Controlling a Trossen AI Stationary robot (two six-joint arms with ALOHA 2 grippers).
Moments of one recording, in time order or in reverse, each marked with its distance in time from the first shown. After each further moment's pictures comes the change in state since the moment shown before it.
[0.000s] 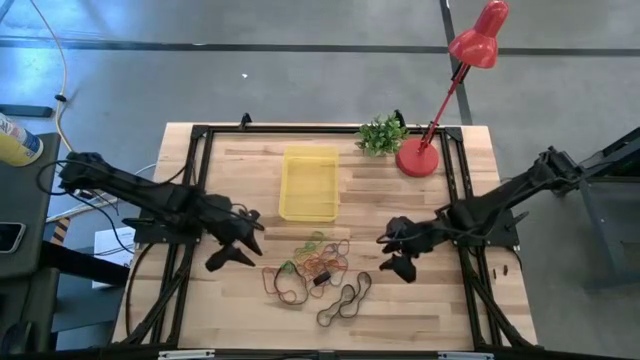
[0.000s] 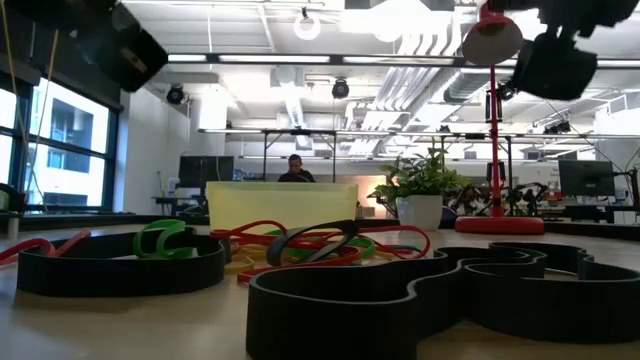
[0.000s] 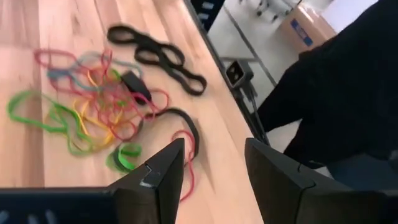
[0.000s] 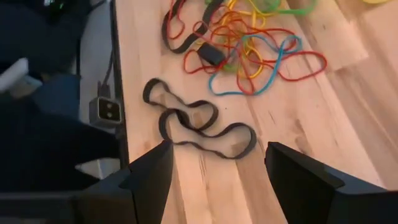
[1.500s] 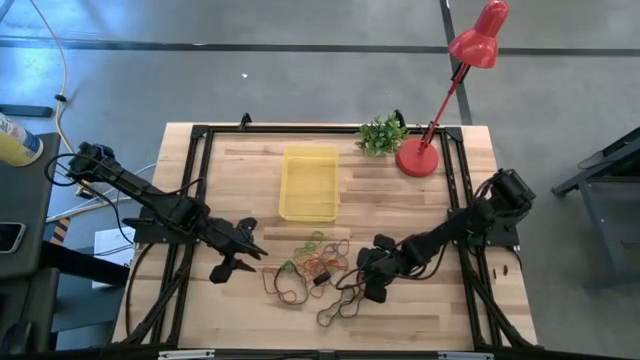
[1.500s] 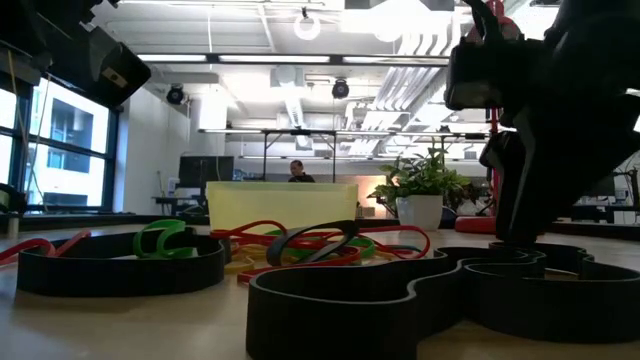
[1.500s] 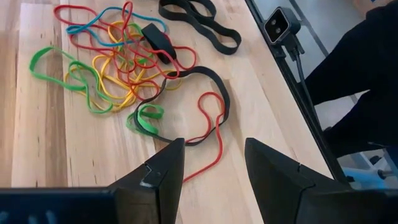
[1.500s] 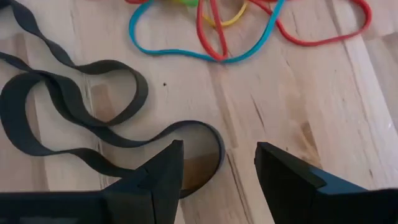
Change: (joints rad) left arm -0.189 0.082 0.000 -0.066 -0.290 -0.023; right arm 0.067 0.576 0.150 0.063 0.131 -0.105
